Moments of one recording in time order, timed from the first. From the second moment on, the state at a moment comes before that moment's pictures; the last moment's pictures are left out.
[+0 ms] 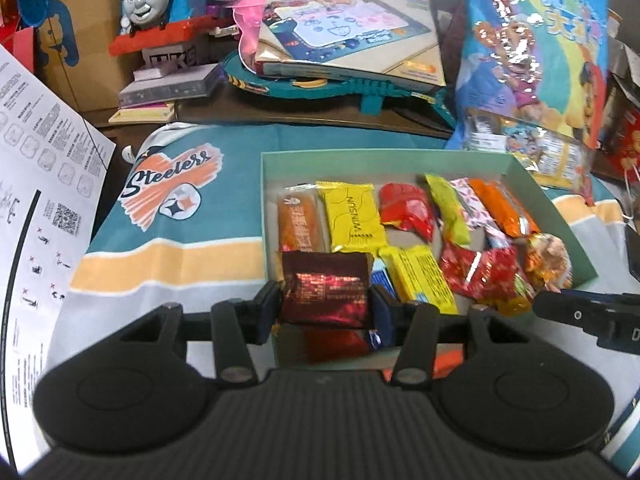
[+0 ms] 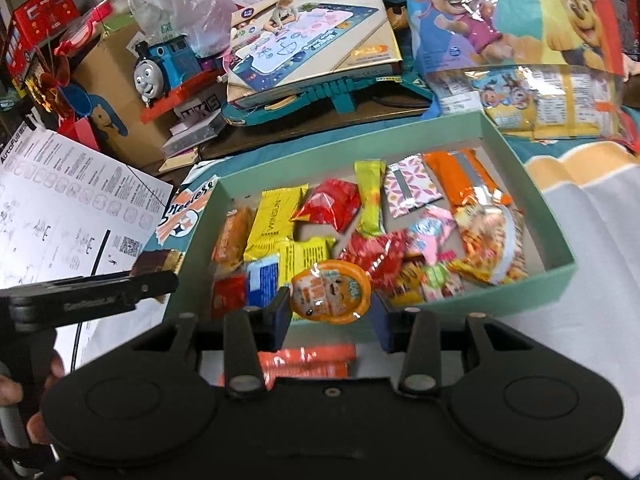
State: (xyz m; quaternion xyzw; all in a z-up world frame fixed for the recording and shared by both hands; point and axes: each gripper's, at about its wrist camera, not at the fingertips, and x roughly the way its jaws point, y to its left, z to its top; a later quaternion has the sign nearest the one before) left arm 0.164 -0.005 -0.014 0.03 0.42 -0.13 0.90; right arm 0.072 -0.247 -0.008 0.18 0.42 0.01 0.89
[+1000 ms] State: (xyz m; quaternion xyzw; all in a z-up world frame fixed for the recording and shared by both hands) left arm 0.151 -0.018 -0.027 0.05 0.42 -0.12 0.90; right arm 0.064 -0.260 -0.013 0.21 0.39 -0.02 0.90
